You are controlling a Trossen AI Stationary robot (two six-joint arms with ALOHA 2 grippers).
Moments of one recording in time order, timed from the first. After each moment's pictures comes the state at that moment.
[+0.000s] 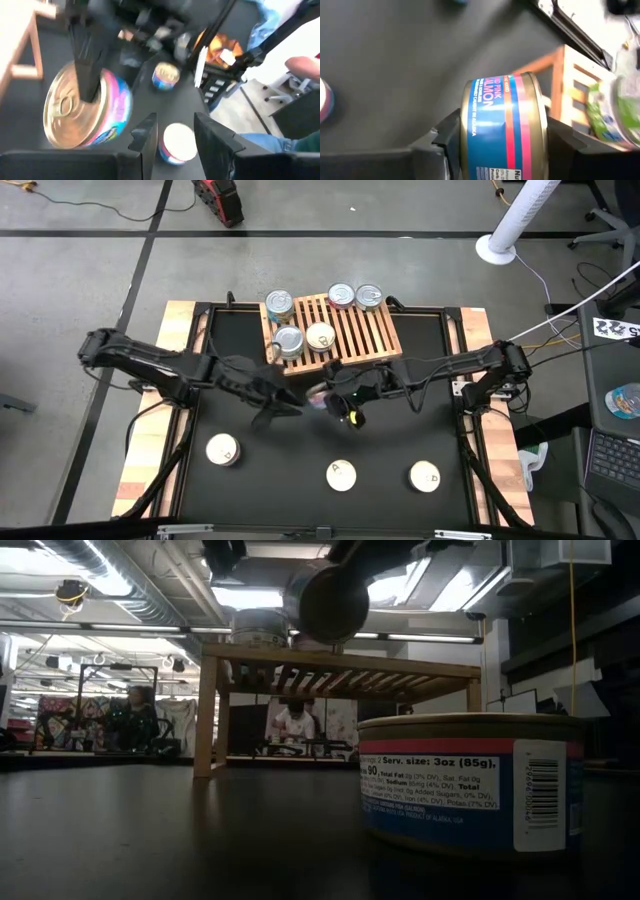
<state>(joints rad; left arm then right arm) -0.16 1.17 0.89 -0.07 0.07 -0.37 0.17 1.69 1.52 -0.62 0.14 -0.52</state>
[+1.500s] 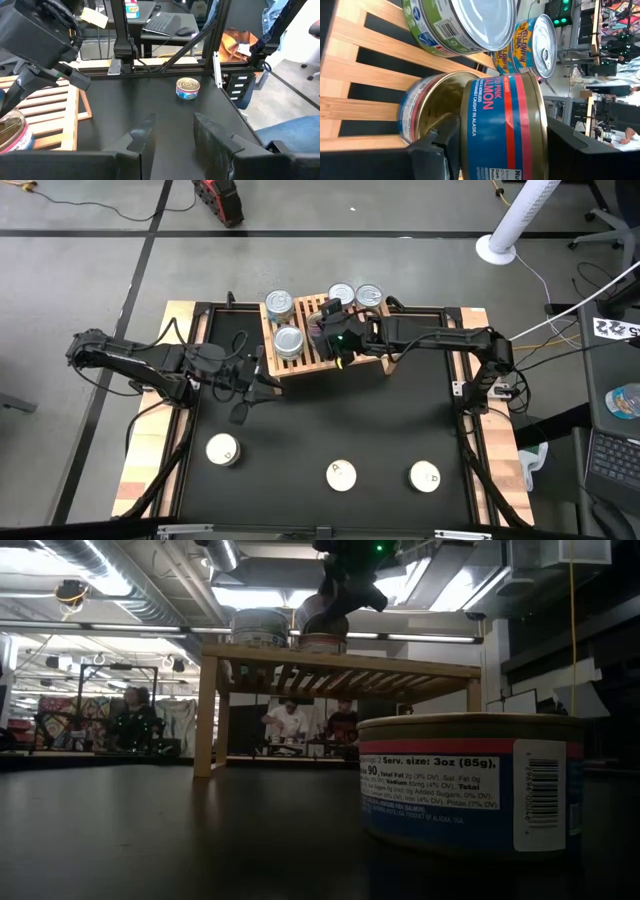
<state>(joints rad) -0.16 0.97 0.89 -0.21 -0.03 -0.04 -0.11 1.78 1.71 -0.64 0.46 -0.90</state>
